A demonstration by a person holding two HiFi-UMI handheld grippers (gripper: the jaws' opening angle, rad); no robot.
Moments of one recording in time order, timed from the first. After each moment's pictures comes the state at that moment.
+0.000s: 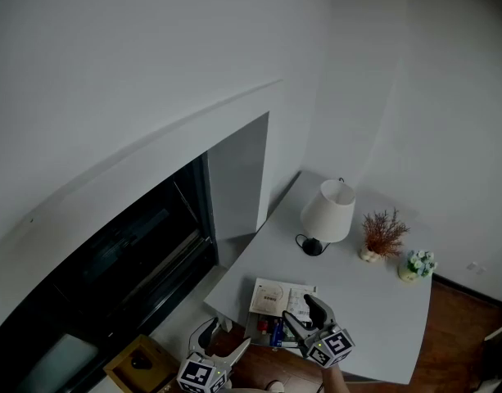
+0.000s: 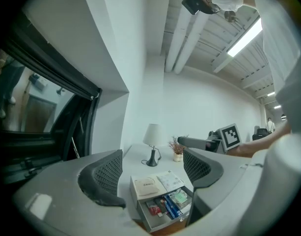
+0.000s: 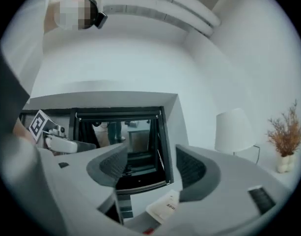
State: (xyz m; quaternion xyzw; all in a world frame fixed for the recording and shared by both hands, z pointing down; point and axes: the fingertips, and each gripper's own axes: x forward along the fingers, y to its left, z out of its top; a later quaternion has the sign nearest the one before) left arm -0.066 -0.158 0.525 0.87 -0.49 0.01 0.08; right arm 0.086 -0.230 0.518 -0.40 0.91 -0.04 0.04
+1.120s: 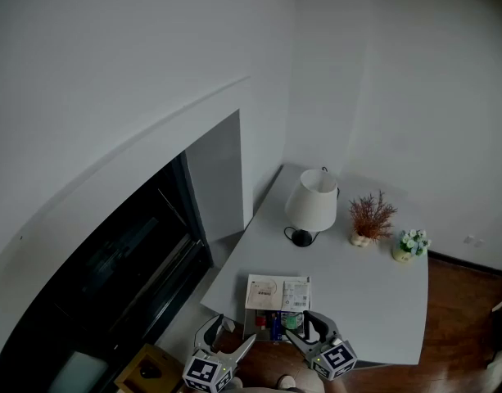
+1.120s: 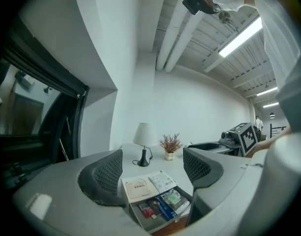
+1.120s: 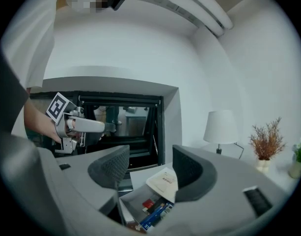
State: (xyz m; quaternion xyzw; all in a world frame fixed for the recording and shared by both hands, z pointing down) left arm -0.038 -0.161 0.520 0.90 -0.44 0.02 0.07; right arm 0.104 -0.165 0.543 -0.43 0.90 -0.02 -0.06
